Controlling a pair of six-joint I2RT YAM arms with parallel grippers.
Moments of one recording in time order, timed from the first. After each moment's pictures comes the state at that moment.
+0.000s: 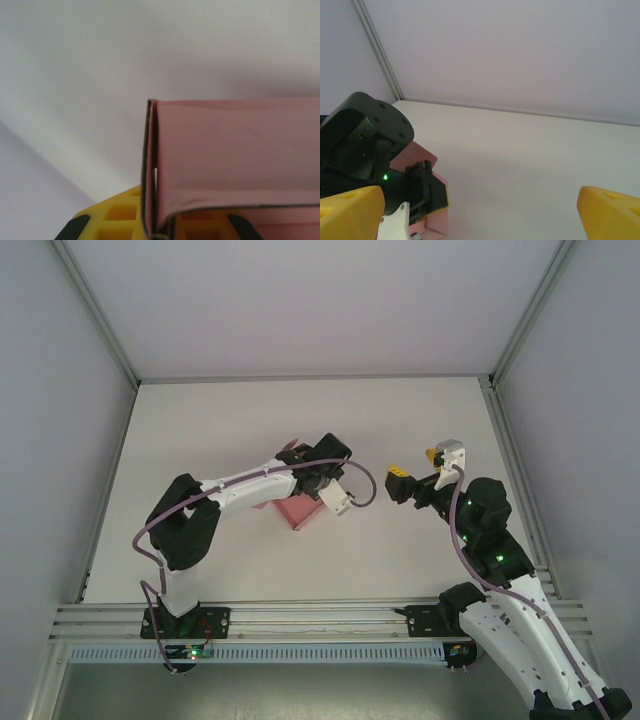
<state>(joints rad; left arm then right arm) -0.79 1.89 1.40 -0.52 -0.11 1.76 0.34 0.56 0.63 -0.20 -0.16 0.16</state>
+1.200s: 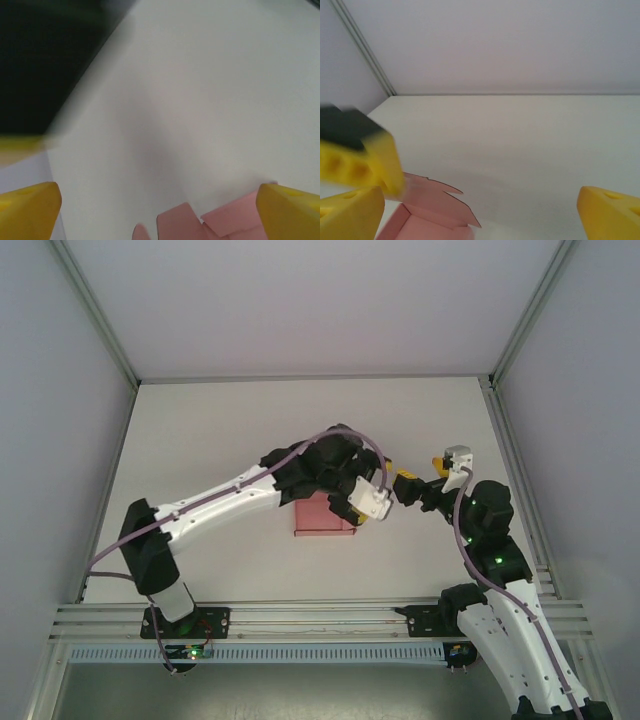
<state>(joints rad) -0.93 1.67 1.55 -0.58 0.31 1.08 0.20 0.53 0.56 -0.23 -0.26 0.22</state>
